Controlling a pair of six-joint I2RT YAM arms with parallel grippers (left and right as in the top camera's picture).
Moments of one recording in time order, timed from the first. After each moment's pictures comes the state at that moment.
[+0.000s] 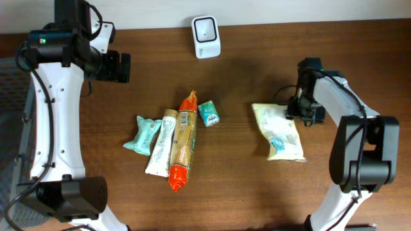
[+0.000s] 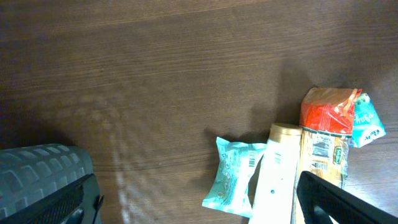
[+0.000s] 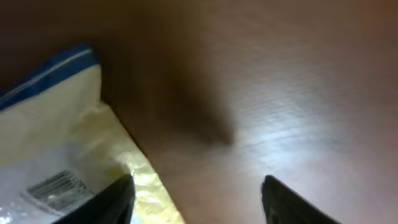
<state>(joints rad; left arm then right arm) 0.01 1.87 2.14 -1.41 0.01 0.14 -0.04 1.99 1.37 -0.88 0.09 0.16</state>
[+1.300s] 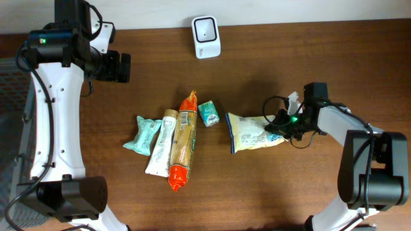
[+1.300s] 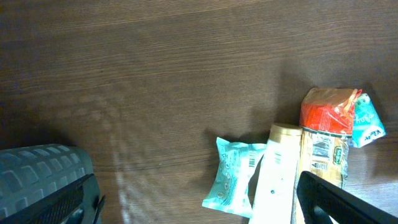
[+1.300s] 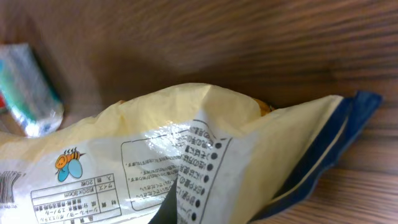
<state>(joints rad) 0.01 1.87 2.14 -1.41 0.01 0.14 -0.10 1.86 0.98 -0.53 -0.60 0.23</state>
